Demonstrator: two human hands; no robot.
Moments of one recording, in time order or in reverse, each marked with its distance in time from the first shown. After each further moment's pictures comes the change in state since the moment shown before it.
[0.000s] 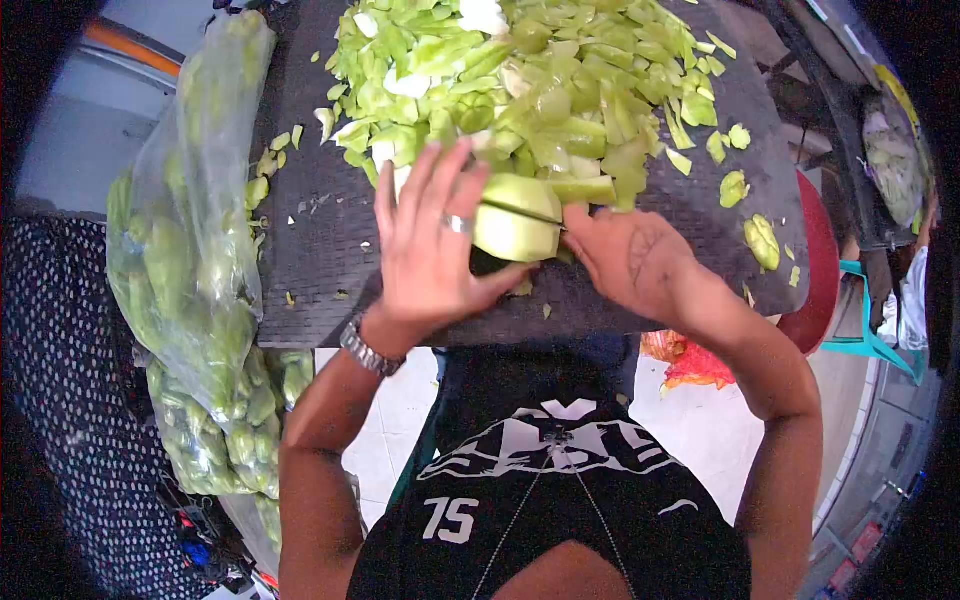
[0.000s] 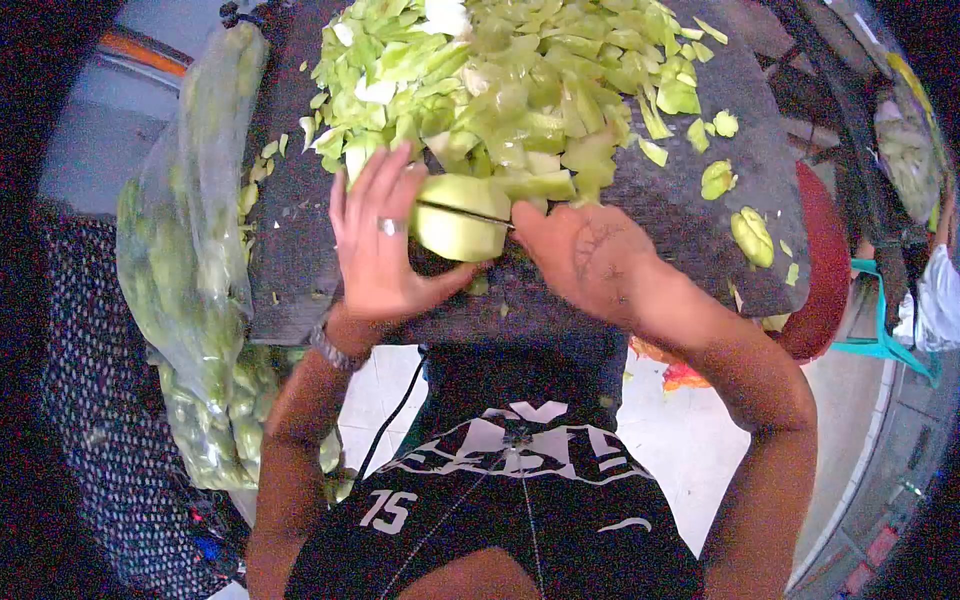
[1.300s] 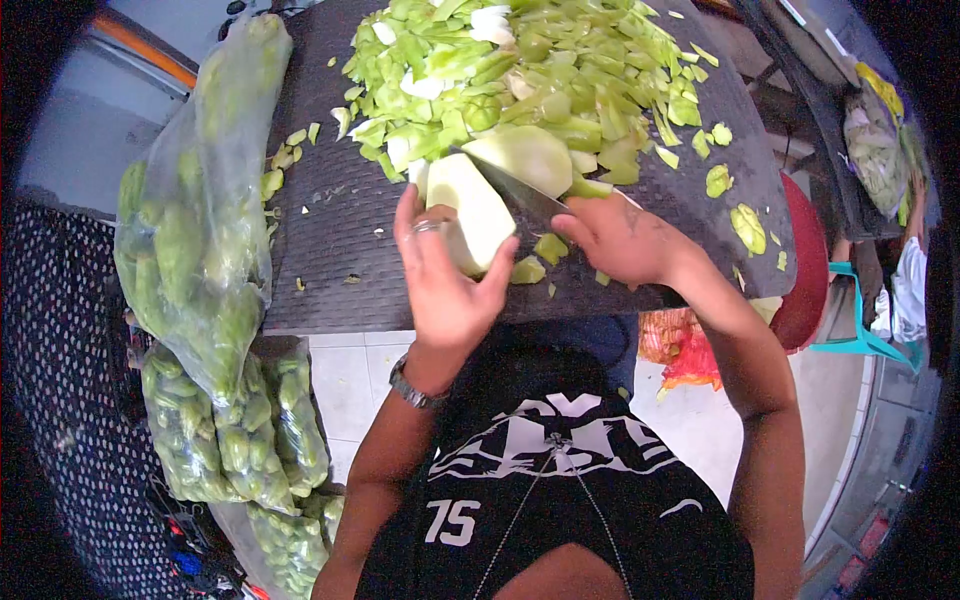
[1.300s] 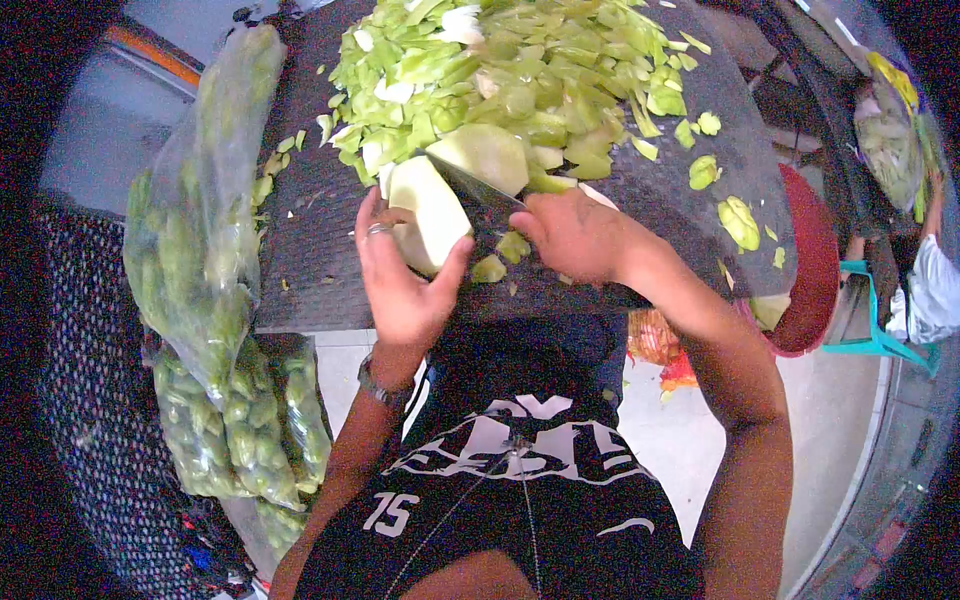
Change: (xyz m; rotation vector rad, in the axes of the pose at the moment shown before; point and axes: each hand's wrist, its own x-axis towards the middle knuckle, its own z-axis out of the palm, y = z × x) left_hand -0.043 0.037 0.005 -0.257 0.223 -0.455; right_hand 0.006 -0.007 0.009 0.354 0.059 0.075
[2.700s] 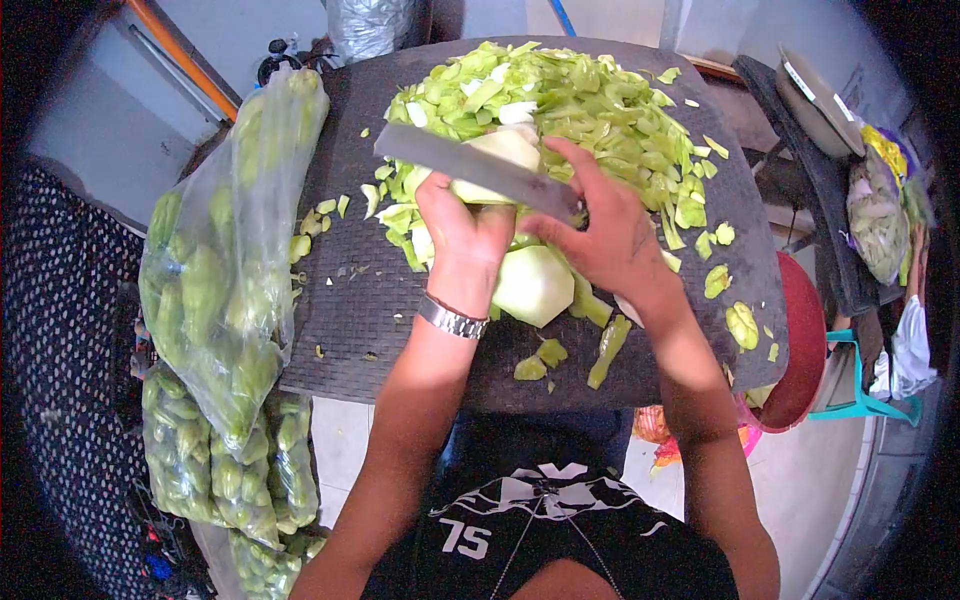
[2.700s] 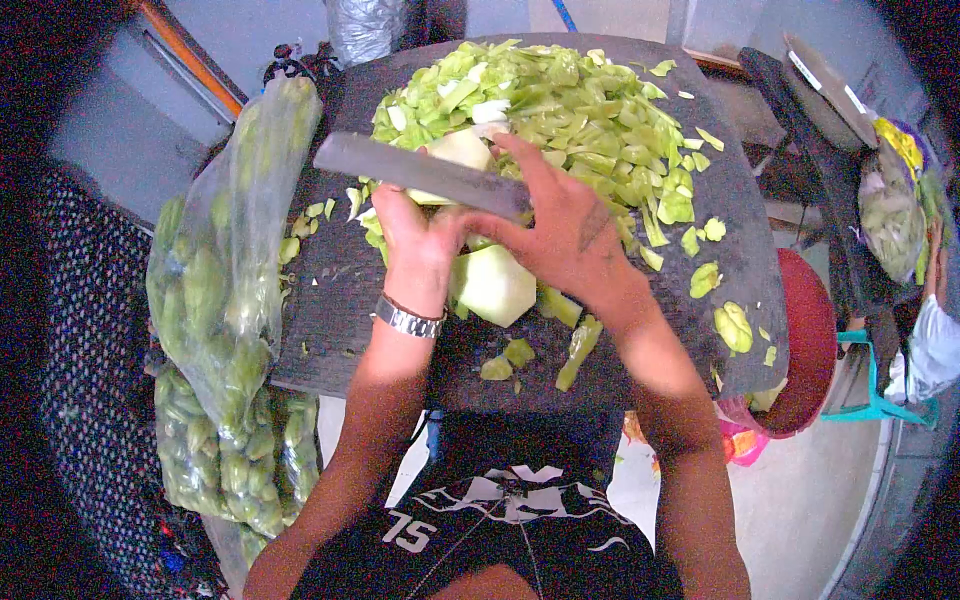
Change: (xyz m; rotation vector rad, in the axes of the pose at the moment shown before) left_hand 0.172 0.005 0.055 -1.789 0.249 -0.836; right_hand 0.077 -0.022 -0.056 0.088 0.634 -0.266
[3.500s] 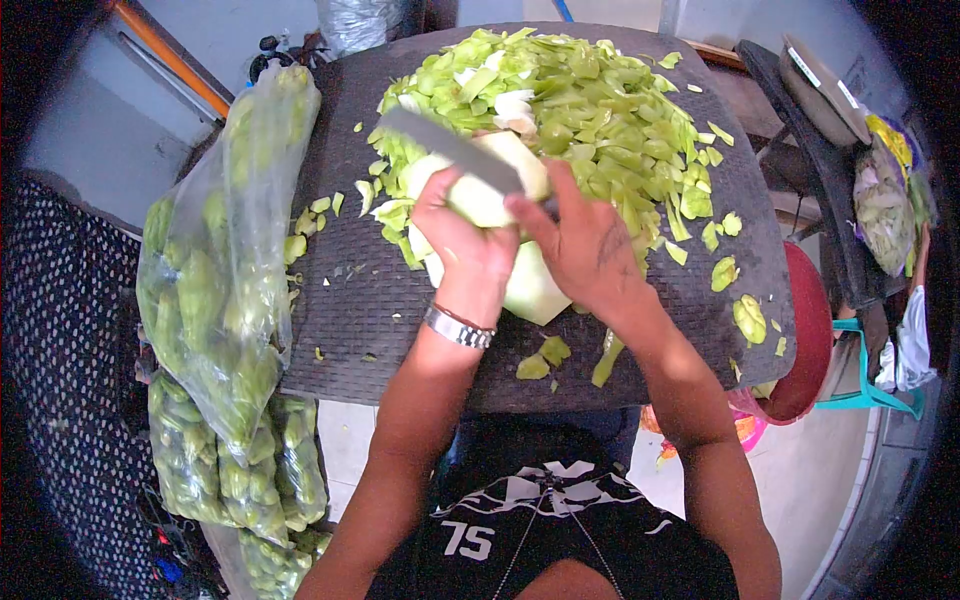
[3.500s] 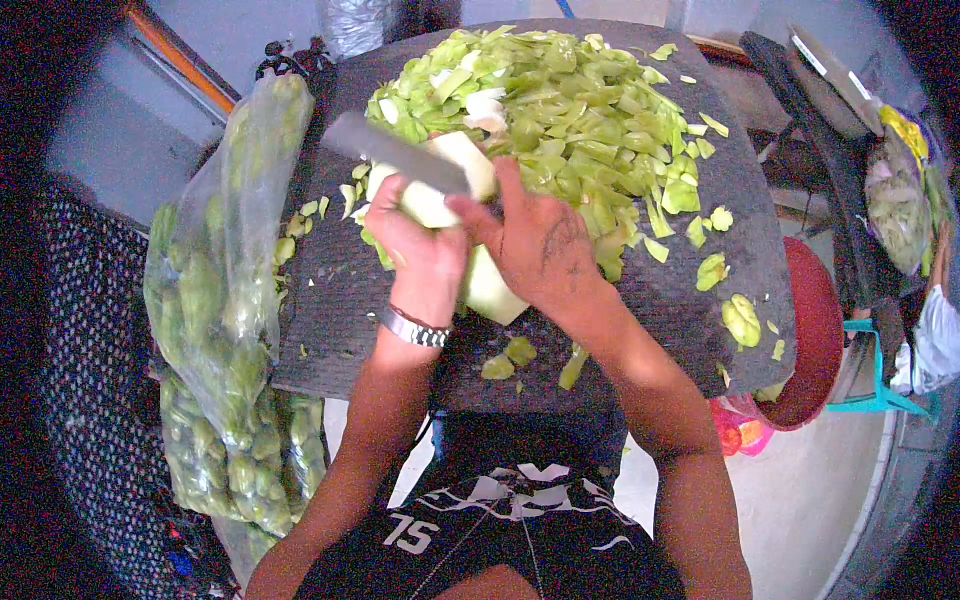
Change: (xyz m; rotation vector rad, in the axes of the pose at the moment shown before) left_hand -0.005 -0.010 -0.010 -0.063 -0.057 0.101; right_hand -0.008 0.002 0.034 -0.042 -0.026 0.193
